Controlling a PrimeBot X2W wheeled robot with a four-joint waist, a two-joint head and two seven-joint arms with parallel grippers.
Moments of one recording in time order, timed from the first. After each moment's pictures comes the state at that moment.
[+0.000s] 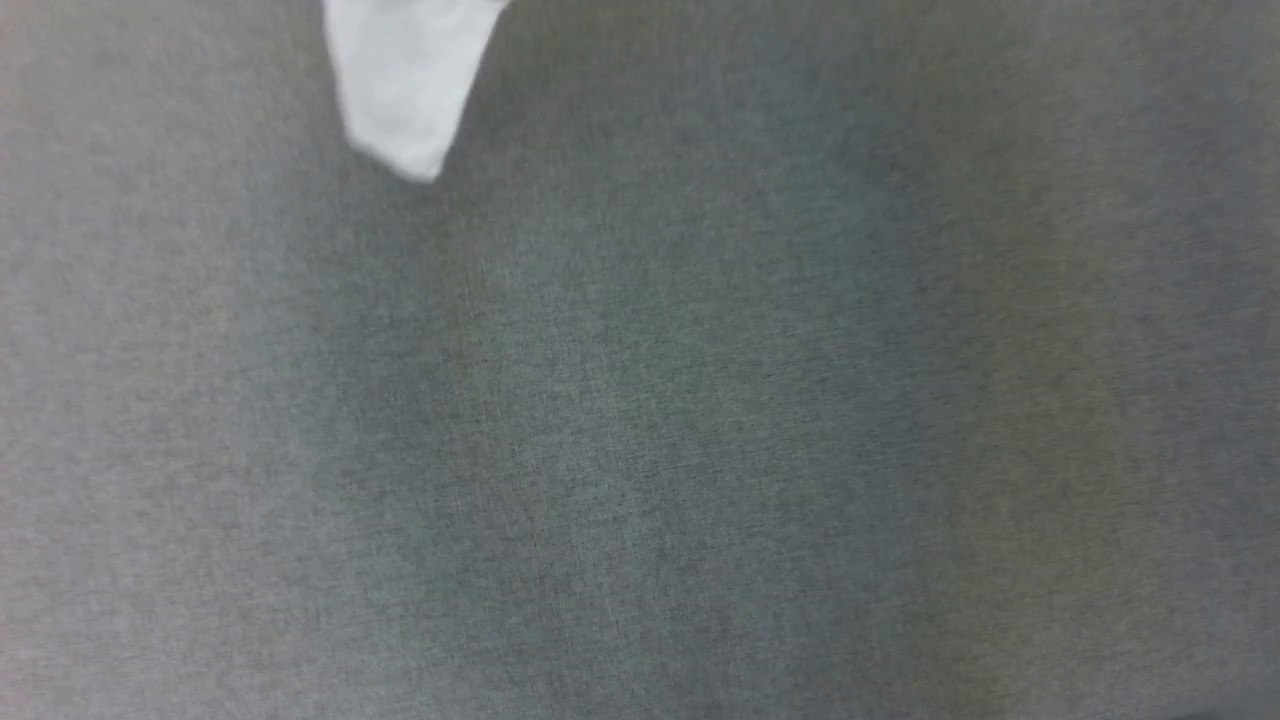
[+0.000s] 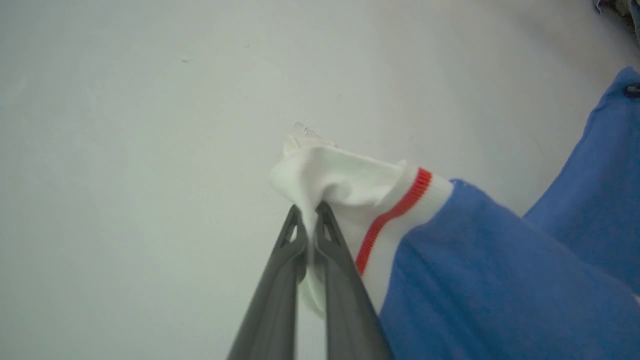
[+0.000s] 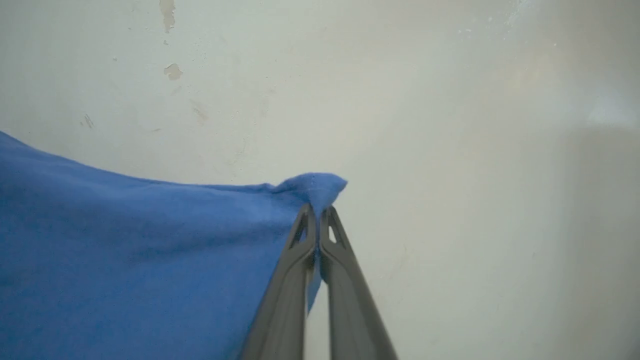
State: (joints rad) left arm -1.77 0.51 -0.59 0.58 -0.29 -0.11 -0.22; right arm -1.60 -0.14 -0.05 0.72 -0.28 0.13 -0.13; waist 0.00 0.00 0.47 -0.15
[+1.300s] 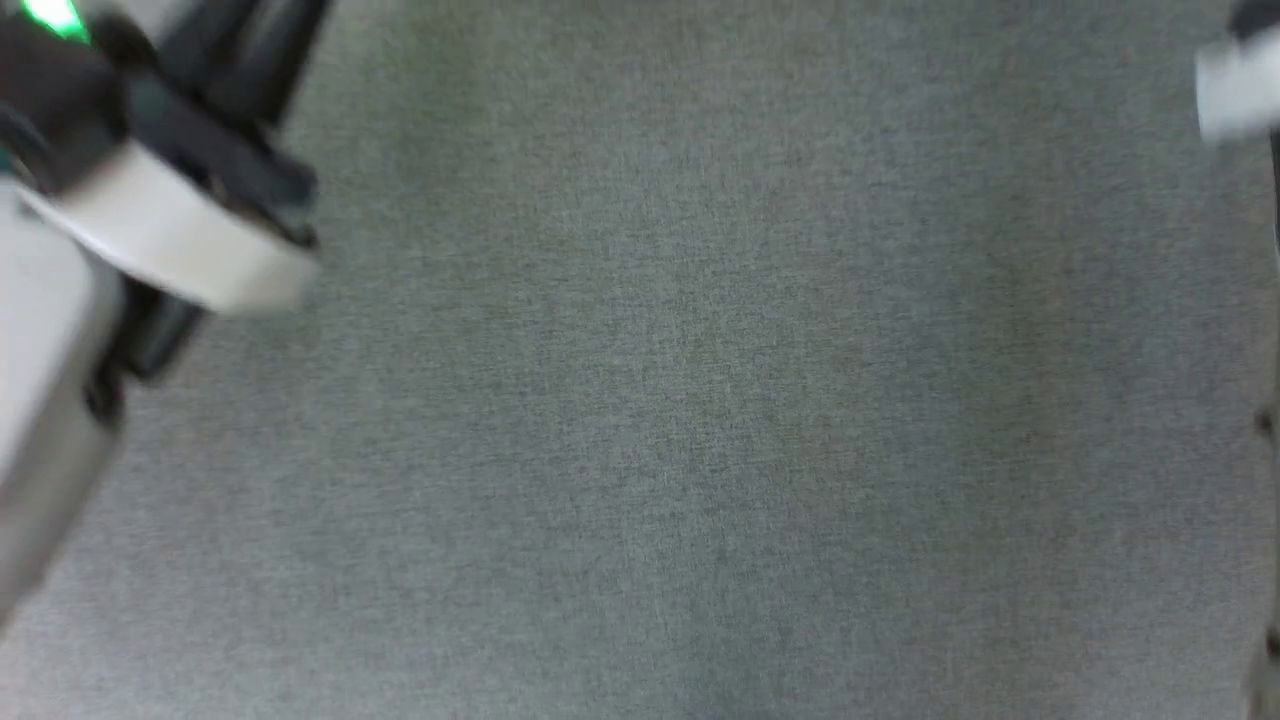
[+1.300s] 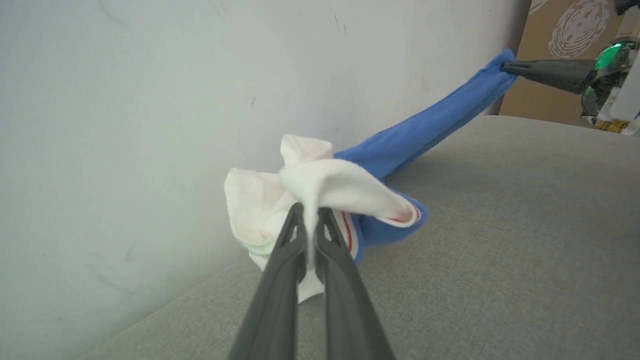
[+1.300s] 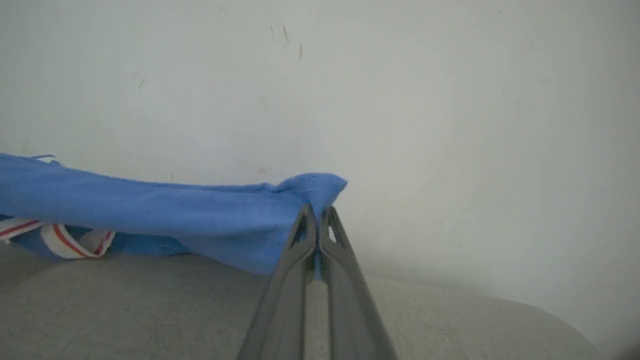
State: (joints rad) left arm -0.94 0.77 -0.66 0.01 -0.62 -0.09 -0.25; right arm -0.85 -0.21 -0.07 0.23 0.02 0.13 -0.15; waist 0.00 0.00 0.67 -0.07
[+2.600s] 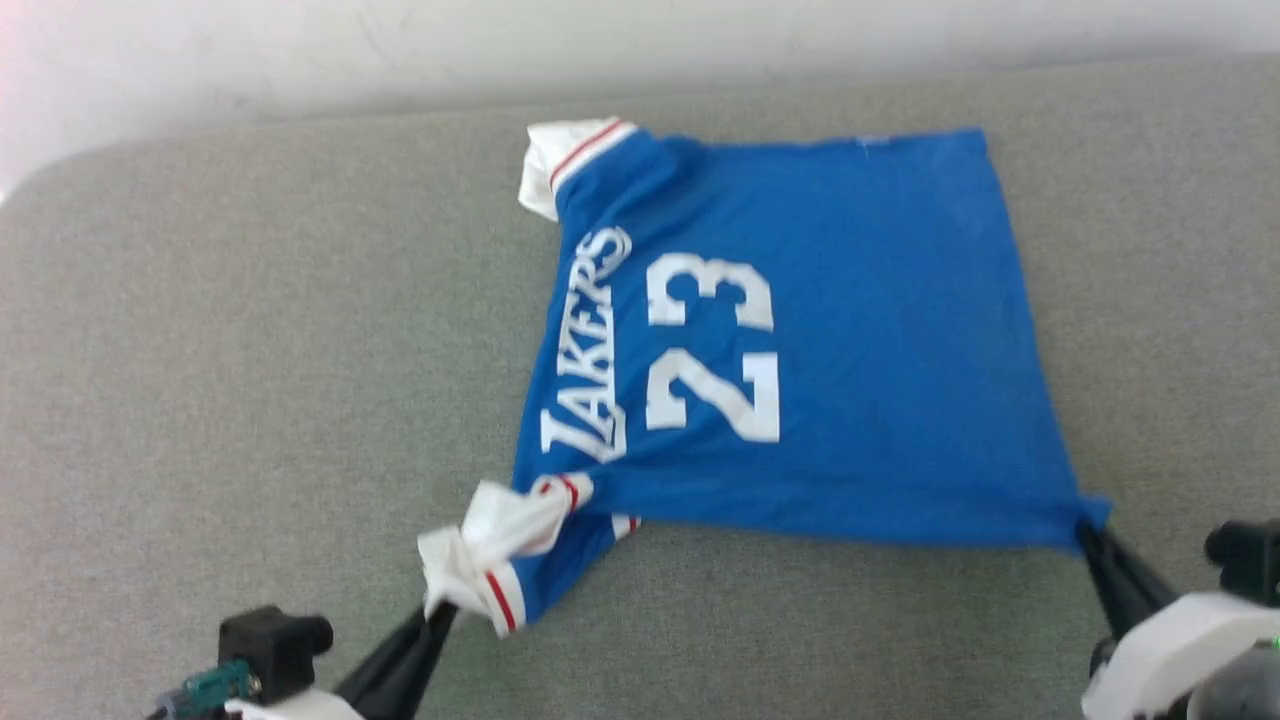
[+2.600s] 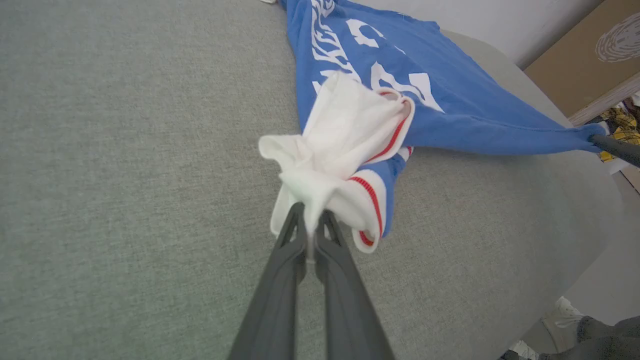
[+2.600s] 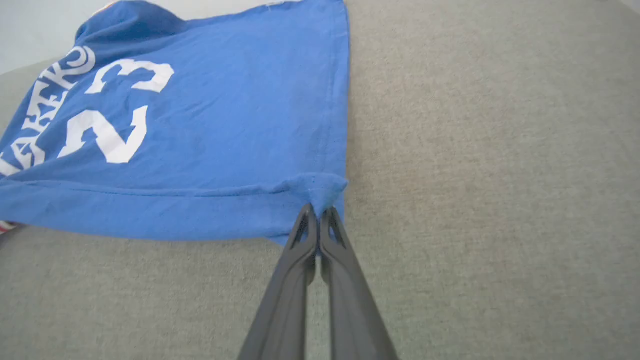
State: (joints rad) left arm 0.04 0.69 -0.59 -0.16 -0.86 0.13 -0.11; right arm 0.11 -0.13 -0.14 -0.11 0.31 0.13 0.28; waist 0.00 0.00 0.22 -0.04
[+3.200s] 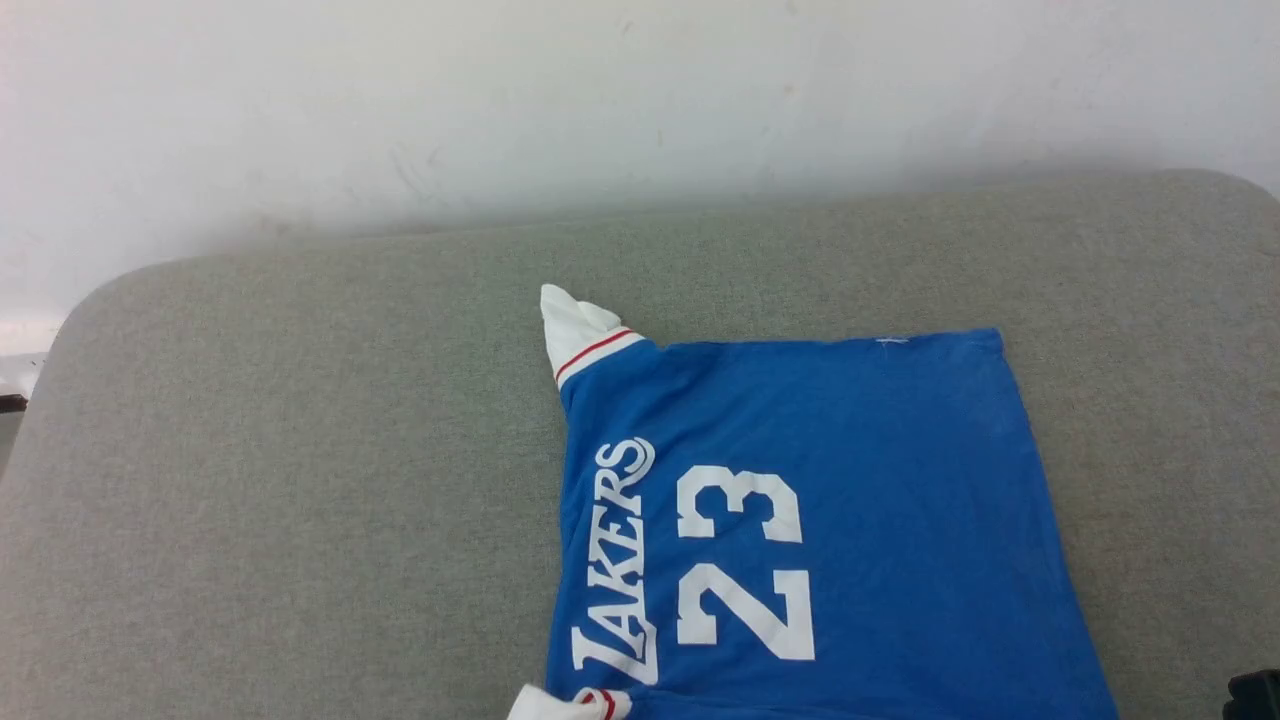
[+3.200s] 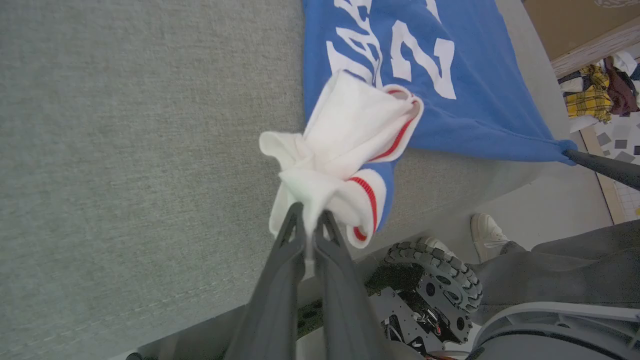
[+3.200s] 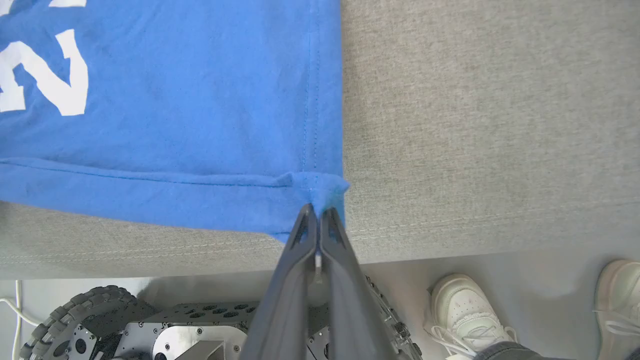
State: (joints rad) left arm 0.26 0.73 -0.66 -0.25 -1.02 0.17 0.08; right arm 0.40 -0.19 -0.18 -0.21 0.41 0.13 0.70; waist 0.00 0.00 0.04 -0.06
